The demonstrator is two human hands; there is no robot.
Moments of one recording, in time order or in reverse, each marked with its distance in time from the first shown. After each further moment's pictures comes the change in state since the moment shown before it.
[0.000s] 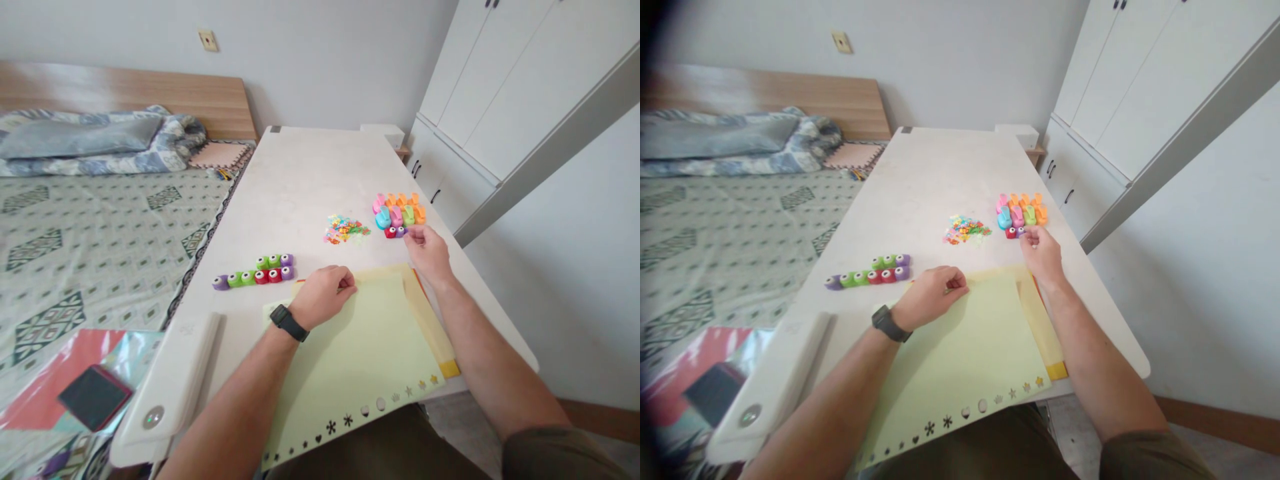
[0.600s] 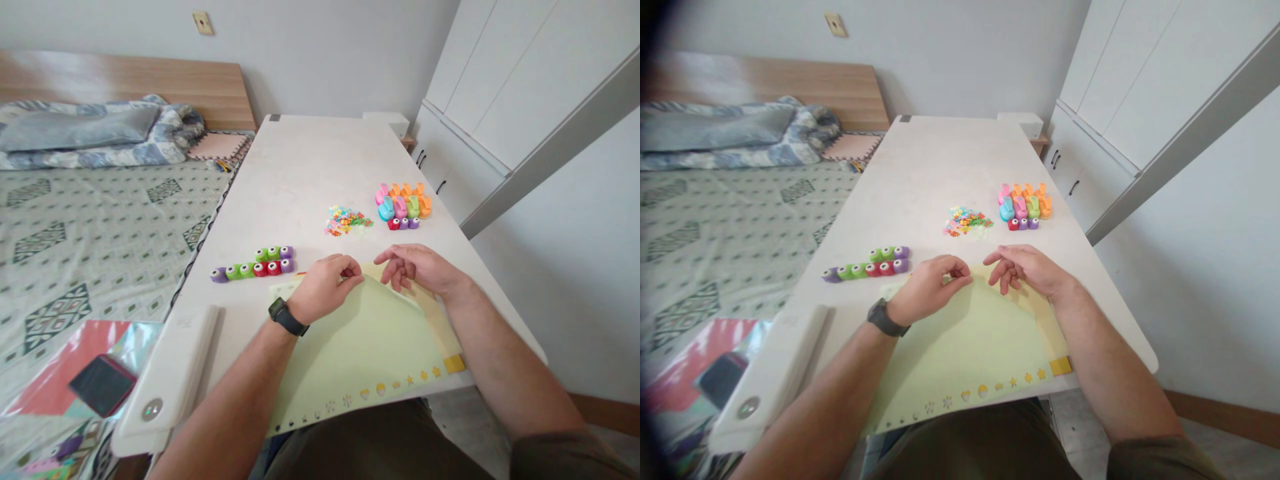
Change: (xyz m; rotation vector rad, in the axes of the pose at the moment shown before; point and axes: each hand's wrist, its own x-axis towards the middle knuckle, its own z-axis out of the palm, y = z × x) left_hand 0.001 0.008 -0.004 -0.119 0.047 0.057; right_hand -0.035 -0.052 -0.017 0.672 -0.998 0.390
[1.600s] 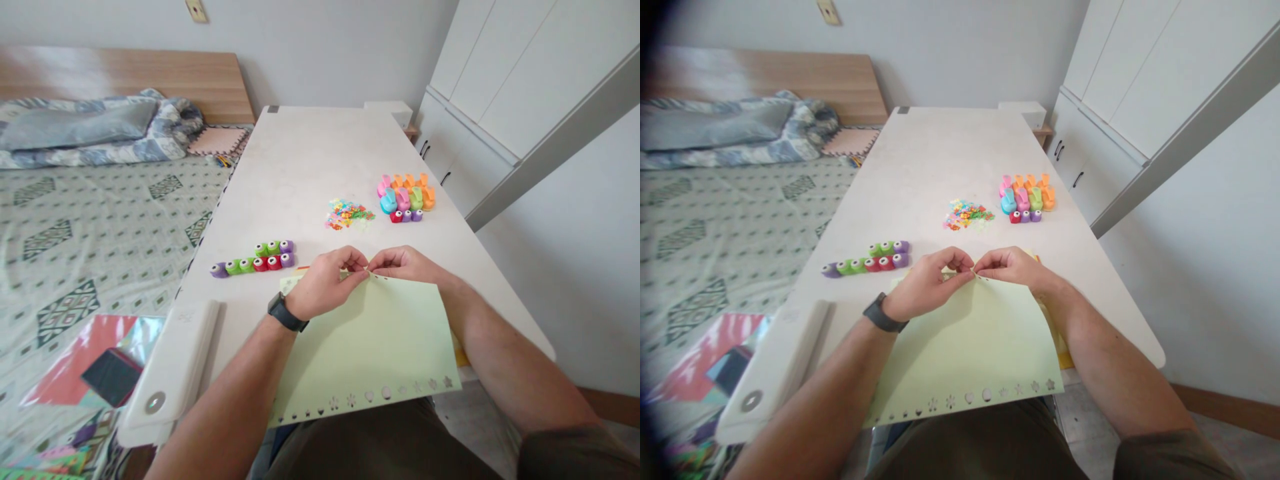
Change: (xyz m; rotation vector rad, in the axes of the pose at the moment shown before) left_hand -0.001 0.016 -0.005 -0.153 -0.022 -0.041; right_hand 0.012 0.015 0.019 -0.097 -0.038 -0.056
